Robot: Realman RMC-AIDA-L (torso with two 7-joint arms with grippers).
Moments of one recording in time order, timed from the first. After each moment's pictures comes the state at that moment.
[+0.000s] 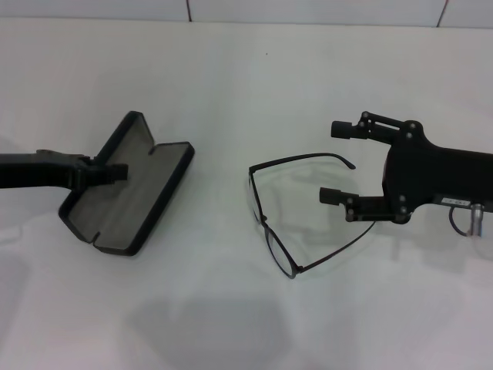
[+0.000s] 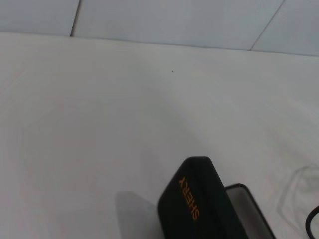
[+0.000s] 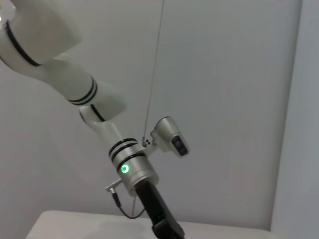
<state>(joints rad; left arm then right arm) -0.80 -2.07 2.85 -0.83 -0.13 1.62 -1.56 0.52 2.02 -1.15 -0.49 -1.42 -1.59 0.79</state>
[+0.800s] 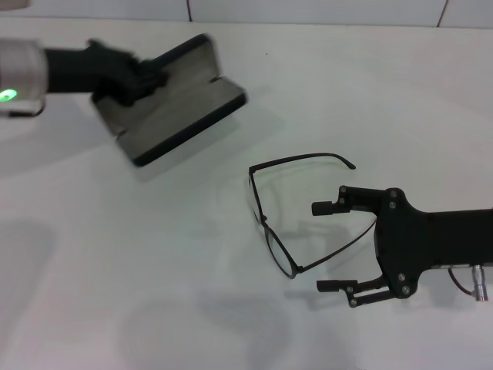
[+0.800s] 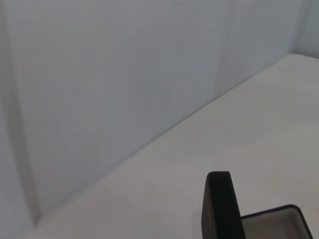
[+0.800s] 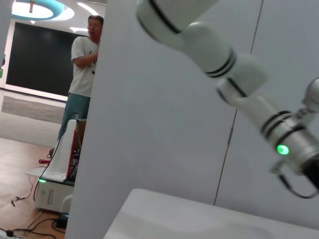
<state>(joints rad) -0.99 -2.06 2.85 -0.75 -0.19 1.47 -1.22 0.51 2.02 -1.24 -0.51 -1.52 -1.69 0.70</state>
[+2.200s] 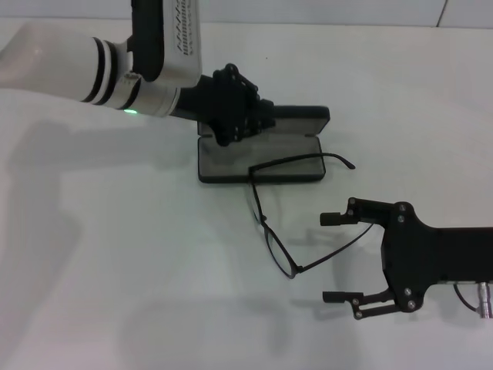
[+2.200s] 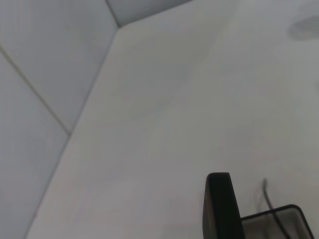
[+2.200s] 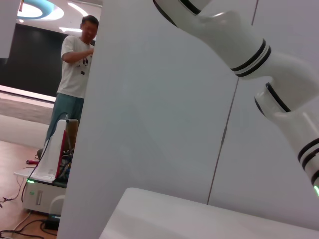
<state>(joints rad) -1.14 -2.09 2.85 -0.38 0.01 1.21 -0.72 0.47 2.02 -1.24 -0.49 -1.51 -1.70 0.63</state>
